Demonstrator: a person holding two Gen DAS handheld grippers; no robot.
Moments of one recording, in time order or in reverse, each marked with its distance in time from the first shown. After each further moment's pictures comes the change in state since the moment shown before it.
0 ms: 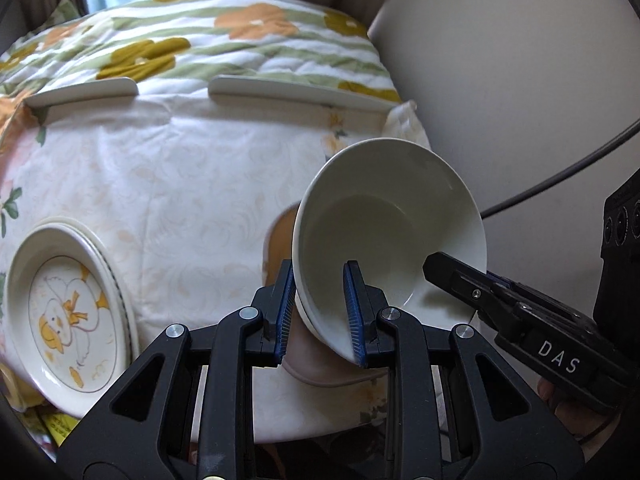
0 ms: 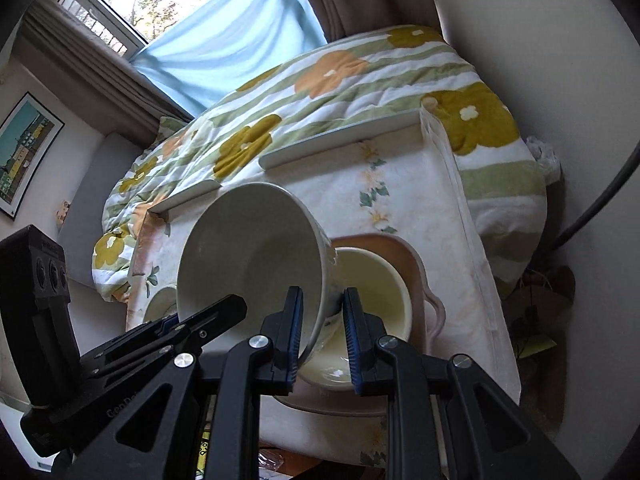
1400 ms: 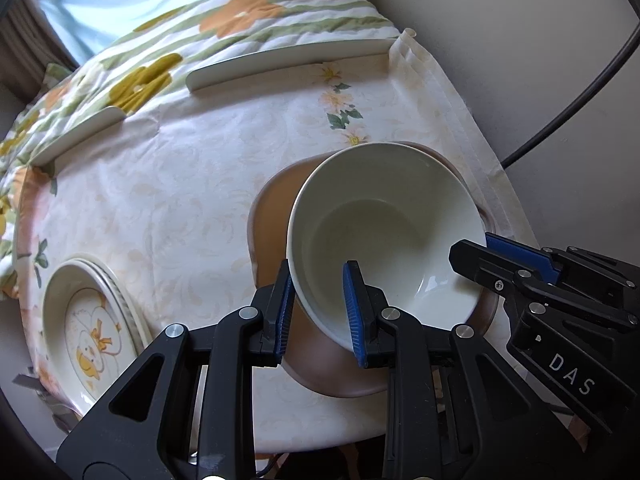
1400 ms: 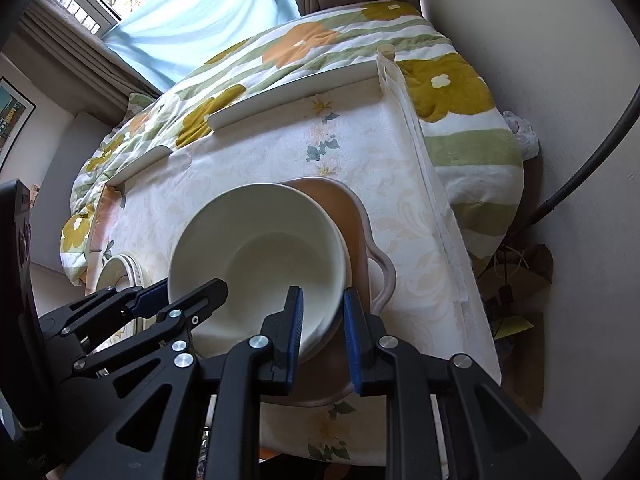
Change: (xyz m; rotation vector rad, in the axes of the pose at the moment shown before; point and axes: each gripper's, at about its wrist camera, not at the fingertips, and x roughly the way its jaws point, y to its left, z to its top) left arm 0.047 -0.029 -0.005 0.220 0.075 0.225; right arm 0.016 -0.026 -0.023 -0.020 0.063 -0.103
